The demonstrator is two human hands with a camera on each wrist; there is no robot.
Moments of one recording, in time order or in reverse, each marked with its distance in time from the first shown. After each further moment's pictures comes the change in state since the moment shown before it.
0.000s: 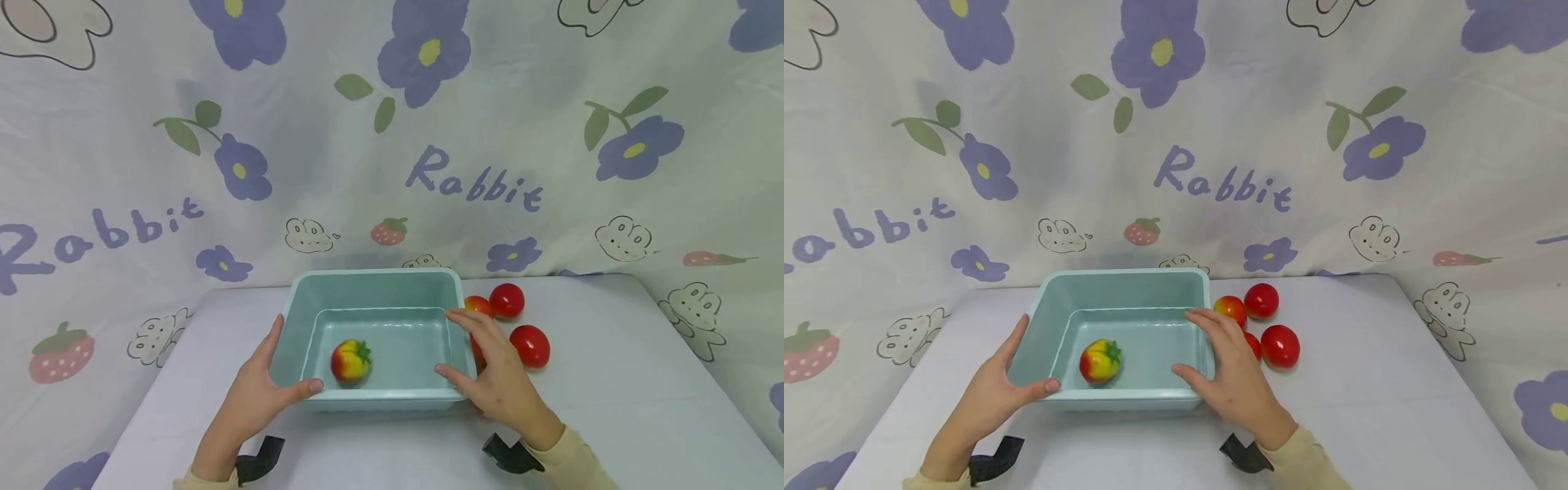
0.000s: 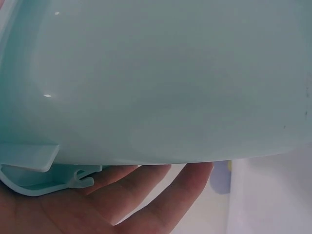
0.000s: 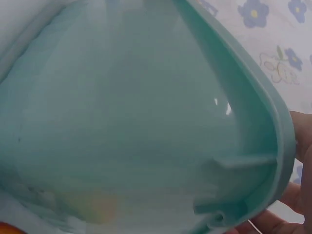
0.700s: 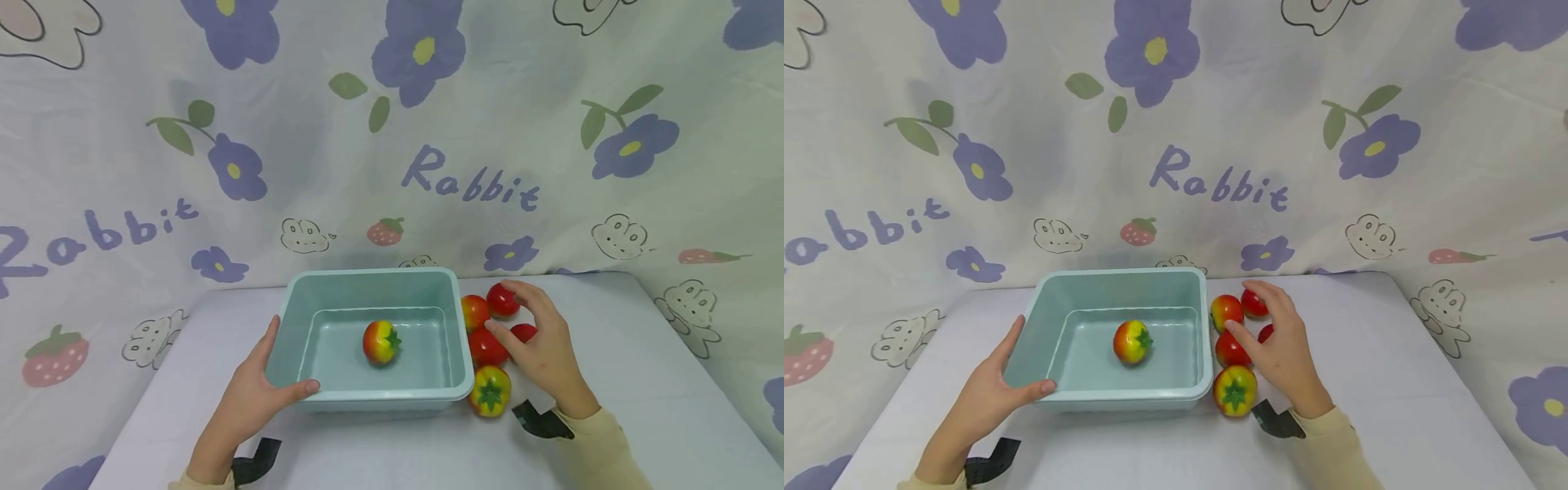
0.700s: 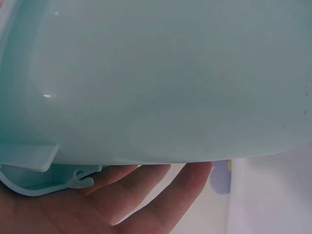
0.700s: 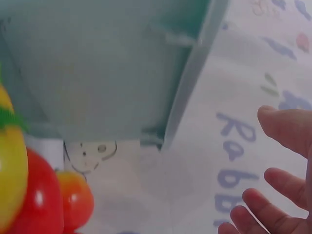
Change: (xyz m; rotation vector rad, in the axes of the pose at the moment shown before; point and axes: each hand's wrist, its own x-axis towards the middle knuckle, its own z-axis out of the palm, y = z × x) left_hand -0.001 0.003 -0.002 0.021 -0.015 -0.025; right_hand 0.010 0.047 -0.046 -0.077 0.194 0.040
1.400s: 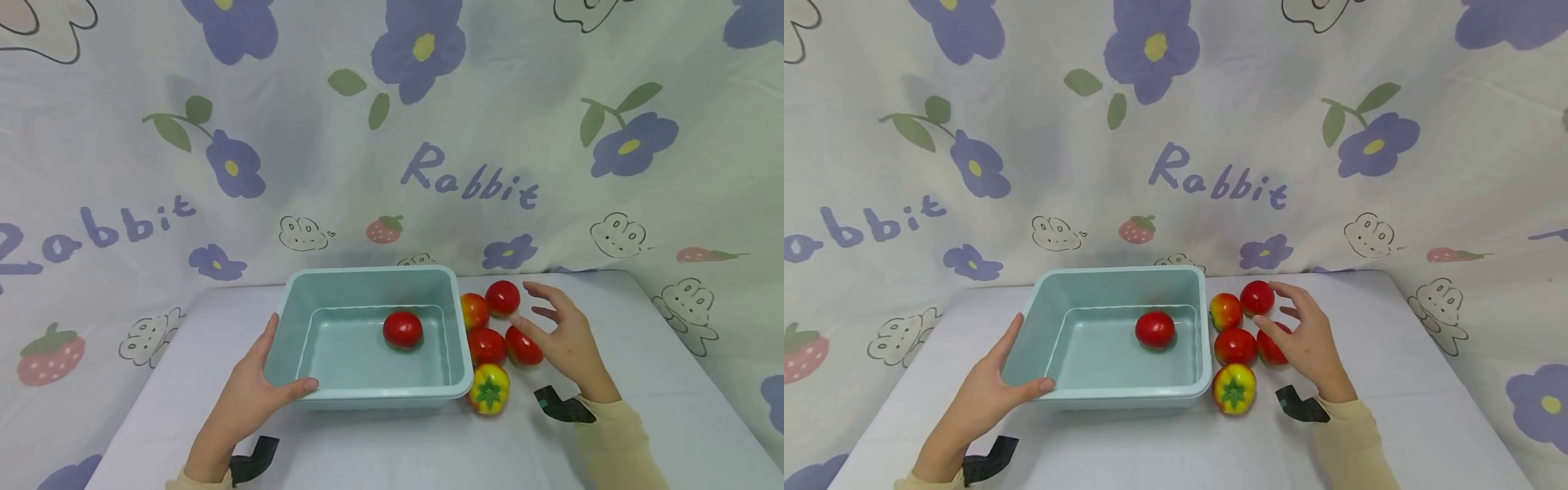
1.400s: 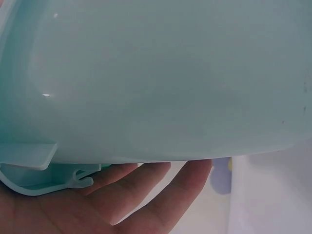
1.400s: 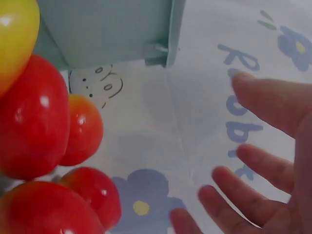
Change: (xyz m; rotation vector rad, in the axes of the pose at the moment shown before) left_hand 0.001 -0.004 0.000 0.005 0.003 0.078; right_hand -0.002 0.042 -0.020 0.005 -0.112 0.179
